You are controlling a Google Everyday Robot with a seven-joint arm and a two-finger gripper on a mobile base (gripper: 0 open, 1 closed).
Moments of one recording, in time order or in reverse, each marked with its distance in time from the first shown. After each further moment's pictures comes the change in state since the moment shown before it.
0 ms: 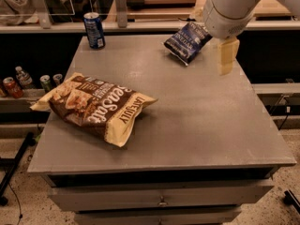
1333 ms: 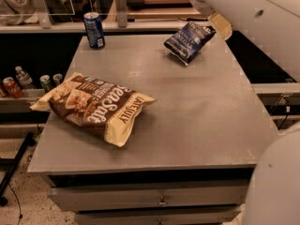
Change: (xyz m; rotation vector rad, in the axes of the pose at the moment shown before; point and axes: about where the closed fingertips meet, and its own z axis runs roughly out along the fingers) arm 0.066 -0.118 0.040 0.080 0.426 -0.243
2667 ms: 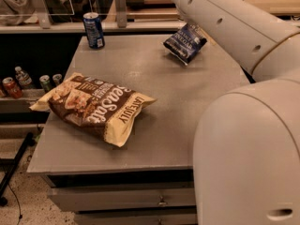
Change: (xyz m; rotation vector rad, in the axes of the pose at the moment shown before) arm -0.031 -0.011 0.069 -0.115 -0.036 -0.113
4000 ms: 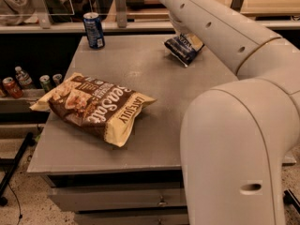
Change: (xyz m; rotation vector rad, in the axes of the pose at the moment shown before) arm -0.042 -0.006 0.027 -0.048 -0.114 -0.067
